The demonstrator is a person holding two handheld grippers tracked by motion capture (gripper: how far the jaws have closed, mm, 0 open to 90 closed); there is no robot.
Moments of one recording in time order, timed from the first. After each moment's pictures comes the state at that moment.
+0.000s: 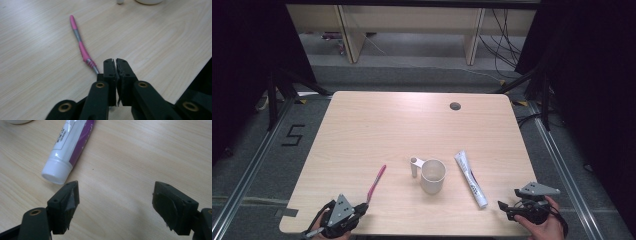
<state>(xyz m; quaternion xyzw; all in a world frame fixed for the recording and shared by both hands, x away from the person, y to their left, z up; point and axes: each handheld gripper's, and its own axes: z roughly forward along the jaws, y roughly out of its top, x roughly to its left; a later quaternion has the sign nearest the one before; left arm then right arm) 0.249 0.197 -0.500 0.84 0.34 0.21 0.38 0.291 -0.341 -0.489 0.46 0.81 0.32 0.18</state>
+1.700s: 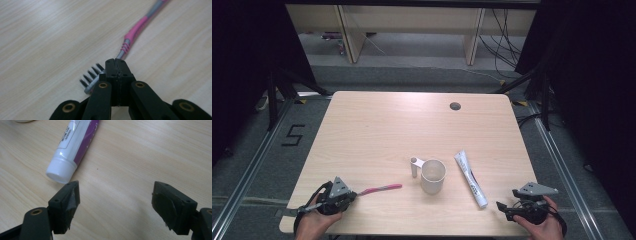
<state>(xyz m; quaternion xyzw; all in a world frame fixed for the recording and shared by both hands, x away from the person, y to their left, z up) 0.309 0.230 -0.506 0.85 0.39 0.19 0.29 0.292 -0.338 -0.492 0.45 0.82 0.33 0.15</state>
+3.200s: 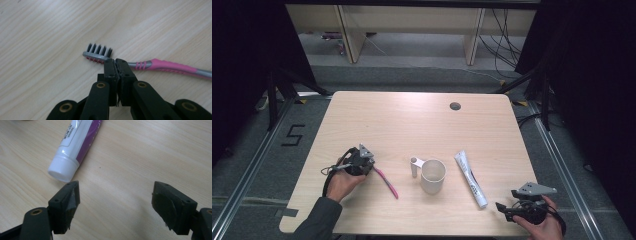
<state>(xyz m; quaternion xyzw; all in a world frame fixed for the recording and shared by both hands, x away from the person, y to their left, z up) 0.414 0.177 -0.500 0.86 0.40 0.19 0.24 0.292 -0.336 -0.492 0.45 0.82 0.32 0.15</state>
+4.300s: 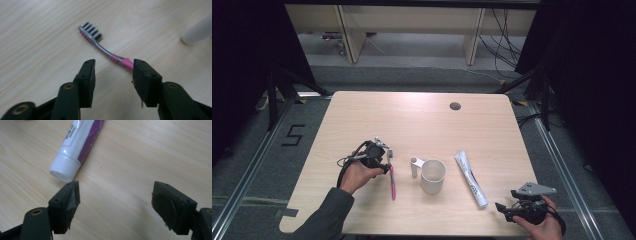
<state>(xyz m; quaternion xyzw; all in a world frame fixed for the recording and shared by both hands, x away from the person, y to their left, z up) 0.422 0.136 -0.473 0.87 0.42 0.12 0.24 0.291 -0.335 -0.493 0.46 0.82 0.32 0.15</state>
